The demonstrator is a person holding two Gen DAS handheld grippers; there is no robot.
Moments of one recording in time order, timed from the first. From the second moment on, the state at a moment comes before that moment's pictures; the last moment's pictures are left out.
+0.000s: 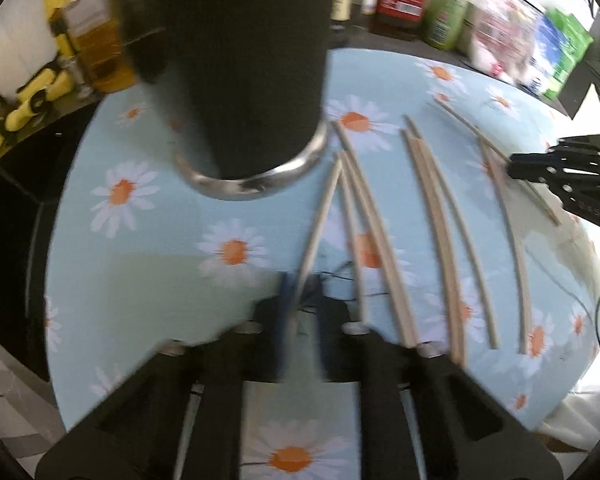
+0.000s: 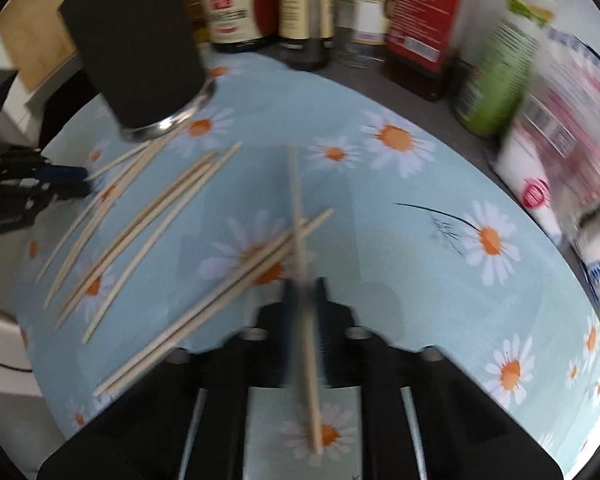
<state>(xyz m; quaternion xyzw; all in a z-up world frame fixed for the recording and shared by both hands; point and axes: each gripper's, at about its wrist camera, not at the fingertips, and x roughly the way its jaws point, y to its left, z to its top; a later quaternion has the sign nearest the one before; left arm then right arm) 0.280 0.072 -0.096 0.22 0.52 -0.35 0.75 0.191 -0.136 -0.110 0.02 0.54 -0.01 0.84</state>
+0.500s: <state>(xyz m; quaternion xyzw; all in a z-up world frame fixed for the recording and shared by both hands) 0.245 0.110 -0.071 0.17 0.51 -0.31 0.78 0.159 -0.130 -0.059 0.13 0.43 0.09 0.89</state>
